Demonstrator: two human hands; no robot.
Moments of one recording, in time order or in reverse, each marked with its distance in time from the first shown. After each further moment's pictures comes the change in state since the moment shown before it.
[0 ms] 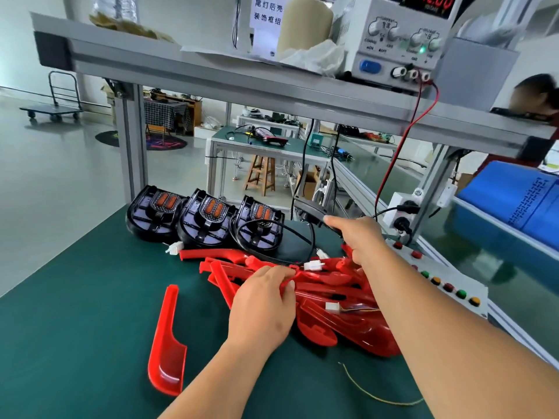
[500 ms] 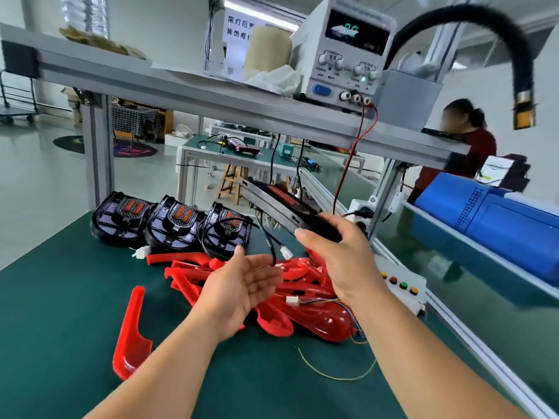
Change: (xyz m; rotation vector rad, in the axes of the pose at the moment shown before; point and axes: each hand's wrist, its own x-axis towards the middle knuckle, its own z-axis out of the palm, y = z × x) left_hand 0.008 0.029 -0.021 -1.283 -0.351 -0.602; right_hand -0.133 -0.012 -0.059 0.168 -0.205 -0.421
